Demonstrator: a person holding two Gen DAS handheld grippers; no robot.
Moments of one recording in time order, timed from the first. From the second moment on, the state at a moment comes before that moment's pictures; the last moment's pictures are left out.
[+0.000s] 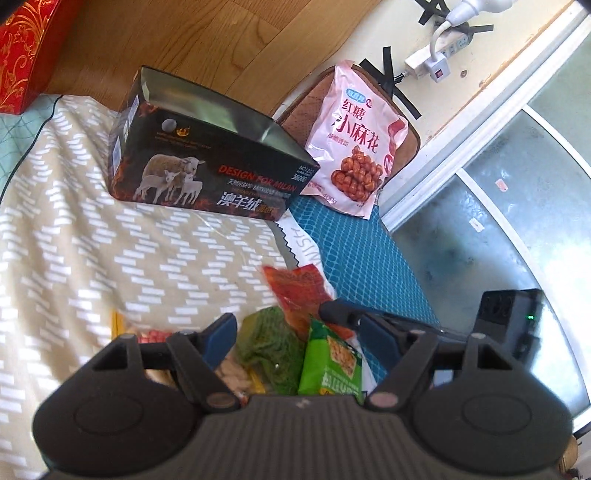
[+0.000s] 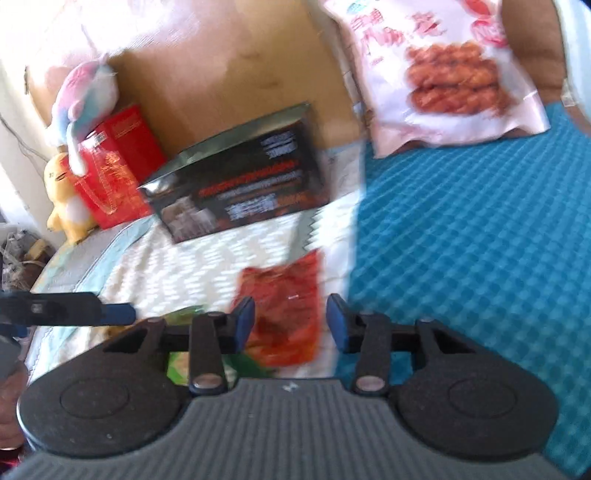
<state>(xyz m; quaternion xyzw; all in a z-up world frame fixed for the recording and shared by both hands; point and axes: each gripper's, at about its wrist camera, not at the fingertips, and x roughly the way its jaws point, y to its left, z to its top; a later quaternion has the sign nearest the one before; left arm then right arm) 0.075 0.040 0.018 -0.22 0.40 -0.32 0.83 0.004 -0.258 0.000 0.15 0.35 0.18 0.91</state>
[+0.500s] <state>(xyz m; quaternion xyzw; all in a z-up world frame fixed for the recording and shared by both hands) 0.104 0.053 0.001 -0.26 0.43 -0.30 0.81 0.017 -0.268 -0.012 0.26 0.38 0.27 0.84</state>
